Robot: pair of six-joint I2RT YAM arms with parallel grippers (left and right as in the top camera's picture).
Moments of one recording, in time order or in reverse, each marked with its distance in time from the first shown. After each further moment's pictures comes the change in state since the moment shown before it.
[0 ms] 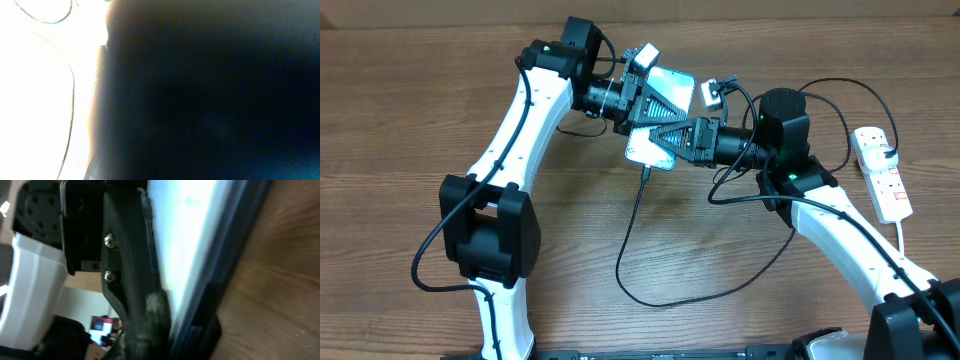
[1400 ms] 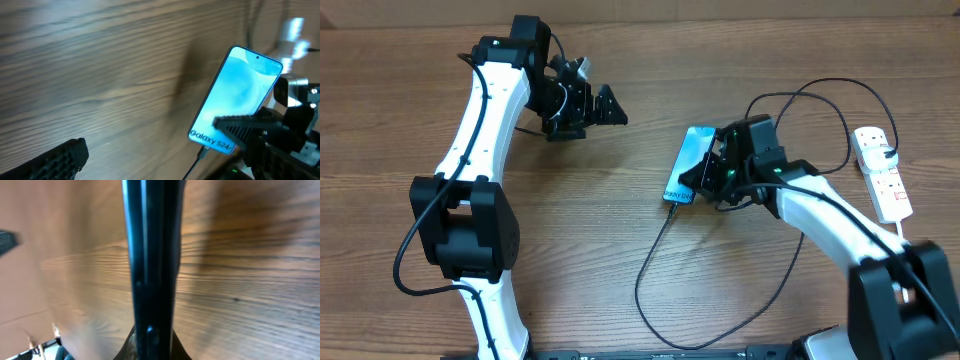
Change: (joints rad) left arm 0.162 -0.004 0.000 -0.093 -0.837 -0.060; right arm 0.009 0.151 0.000 -0.616 0.474 -0.284
